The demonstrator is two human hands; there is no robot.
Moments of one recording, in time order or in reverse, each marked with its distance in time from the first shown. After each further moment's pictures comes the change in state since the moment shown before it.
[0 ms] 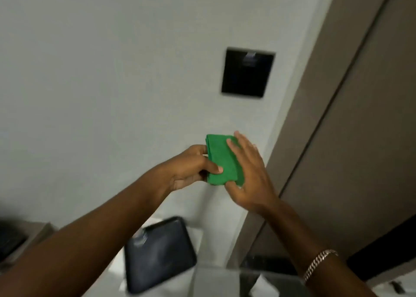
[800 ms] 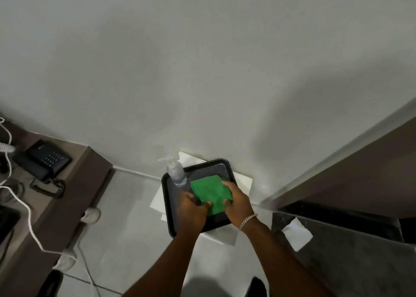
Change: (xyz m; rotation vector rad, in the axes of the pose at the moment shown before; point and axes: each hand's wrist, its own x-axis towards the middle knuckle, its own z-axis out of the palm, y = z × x) left_hand -0.001 -0.377 -0.090 0.086 0.911 -0.479; right_hand -0.144 0.027 0.313 0.353 -0.614 0.808
